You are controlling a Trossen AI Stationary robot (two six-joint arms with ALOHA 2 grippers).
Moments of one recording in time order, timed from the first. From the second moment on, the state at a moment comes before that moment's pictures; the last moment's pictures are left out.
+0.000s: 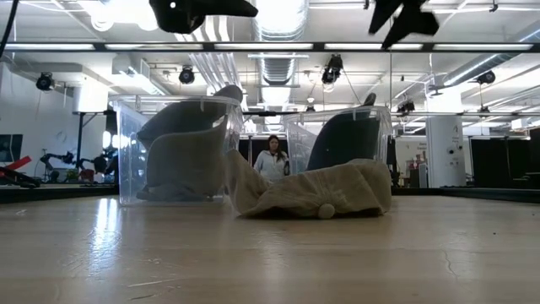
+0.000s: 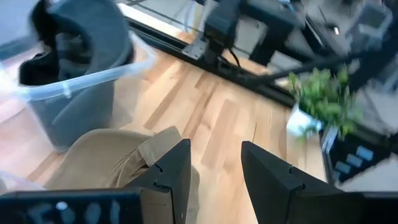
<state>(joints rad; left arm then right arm) -0.35 1.35 1.03 -0.07 -0.48 -0.58 -0.24 1.24 1.46 -1.17 0.10 0.63</state>
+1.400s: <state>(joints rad) -0.49 2.10 1.37 -0.21 -0.37 -0.85 0.71 1.57 1.20 -0.97 0.60 1.65</state>
